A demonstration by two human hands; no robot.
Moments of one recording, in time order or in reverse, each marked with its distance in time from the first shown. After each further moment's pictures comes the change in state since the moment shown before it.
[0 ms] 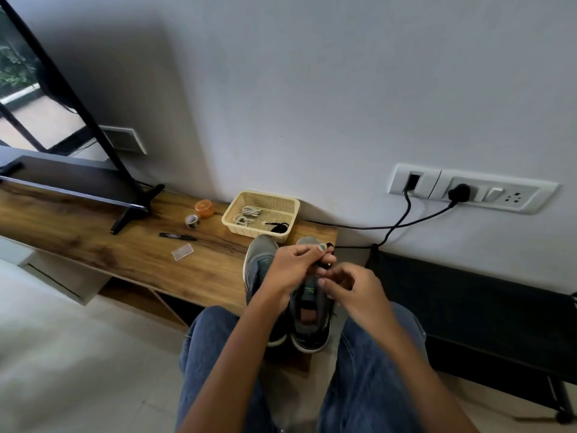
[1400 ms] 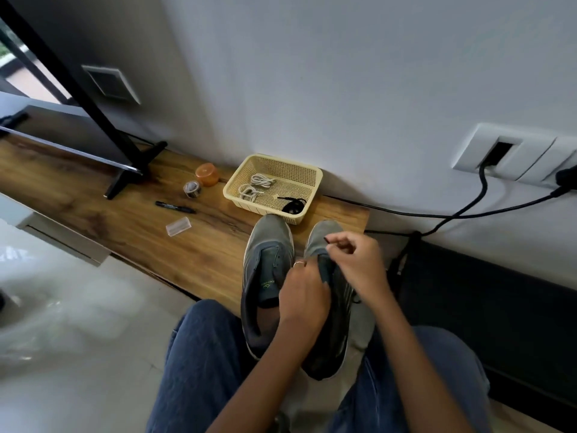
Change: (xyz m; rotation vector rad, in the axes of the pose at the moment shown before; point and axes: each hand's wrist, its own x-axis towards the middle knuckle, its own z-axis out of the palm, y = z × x) left_hand 0.080 -0.095 -0.002 1.143 0.332 0.062; right_hand 0.127 0.078 0.053 0.122 0.037 0.118
